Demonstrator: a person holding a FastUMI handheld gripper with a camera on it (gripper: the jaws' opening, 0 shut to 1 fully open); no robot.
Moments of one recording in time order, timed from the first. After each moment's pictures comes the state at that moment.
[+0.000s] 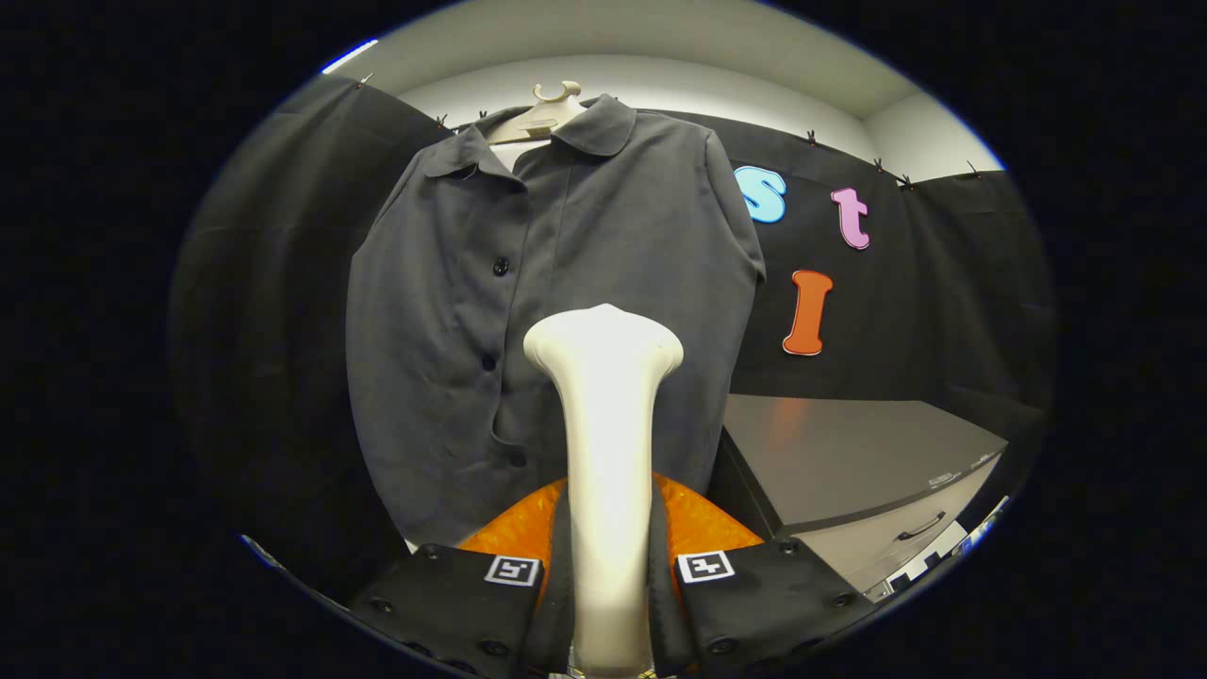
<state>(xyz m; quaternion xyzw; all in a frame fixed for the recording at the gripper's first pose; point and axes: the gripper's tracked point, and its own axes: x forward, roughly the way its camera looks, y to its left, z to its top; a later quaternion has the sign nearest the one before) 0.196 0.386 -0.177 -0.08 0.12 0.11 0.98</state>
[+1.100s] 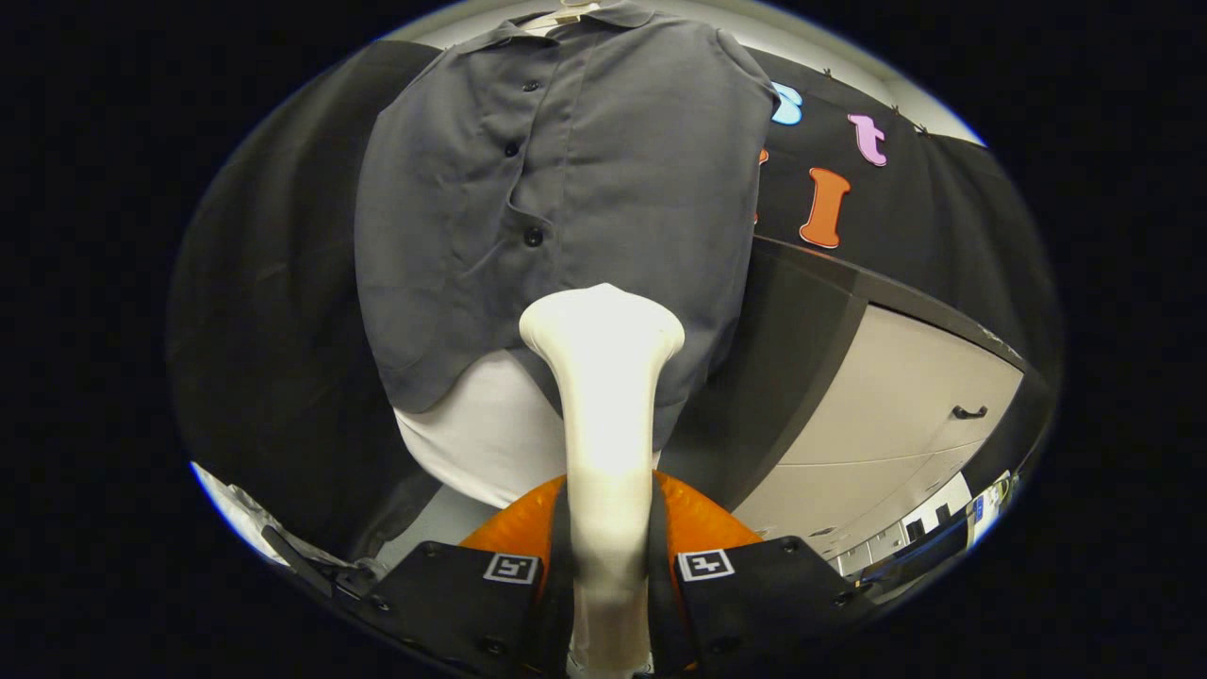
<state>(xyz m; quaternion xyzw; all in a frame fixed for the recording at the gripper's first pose) 0.121 0.361 -0.336 -0.09 0.28 0.11 0.95</state>
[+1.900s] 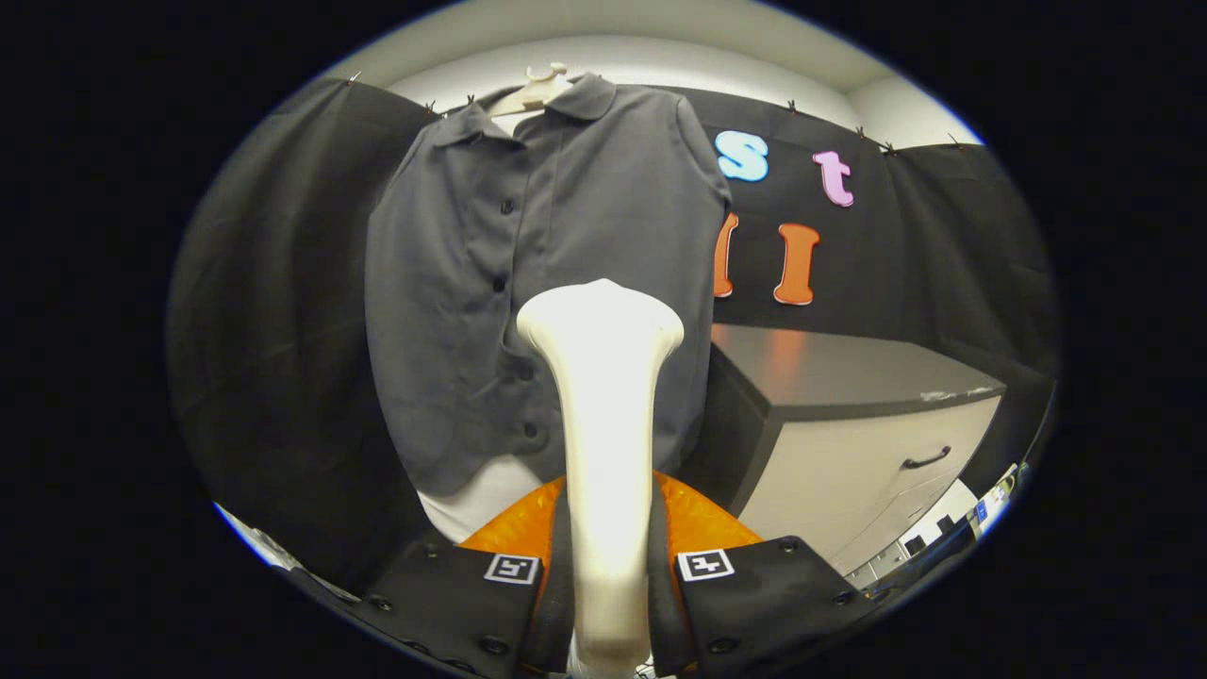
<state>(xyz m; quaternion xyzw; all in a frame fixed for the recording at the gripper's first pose) 0.134 0.363 -0.200 -0.05 0.15 0.10 0.98</state>
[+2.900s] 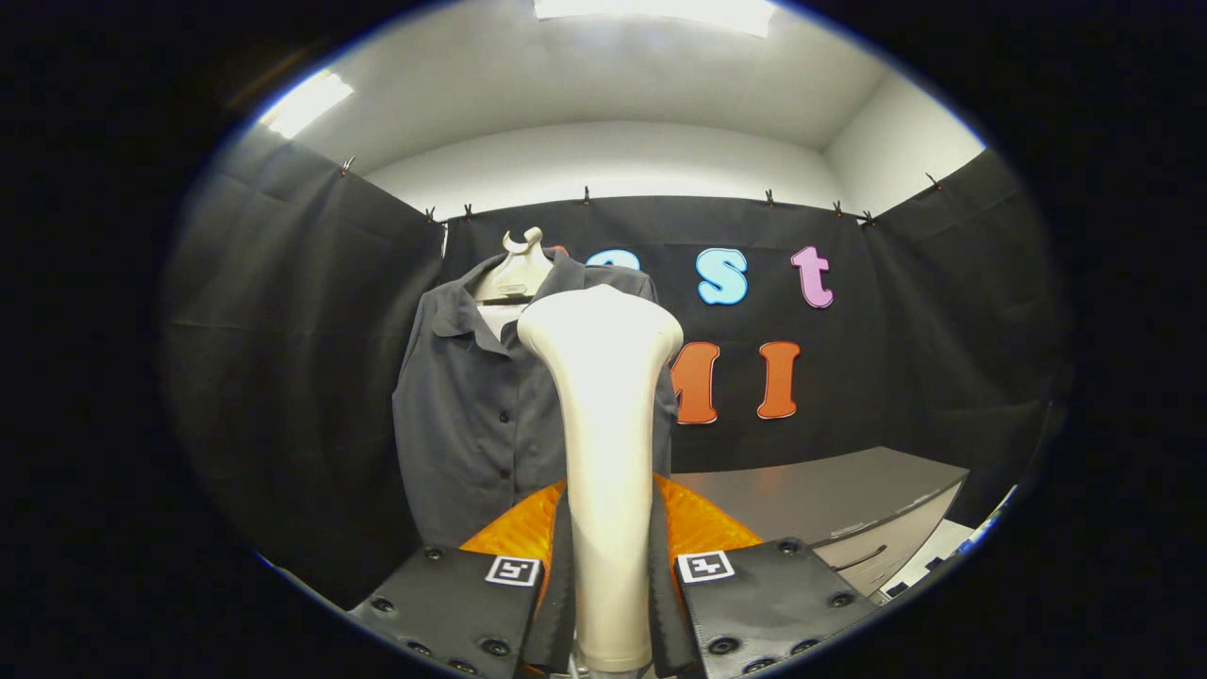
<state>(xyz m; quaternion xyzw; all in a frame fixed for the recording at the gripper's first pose) 0.107 0.329 -0.005 -0.02 -0.01 0.11 0.99</state>
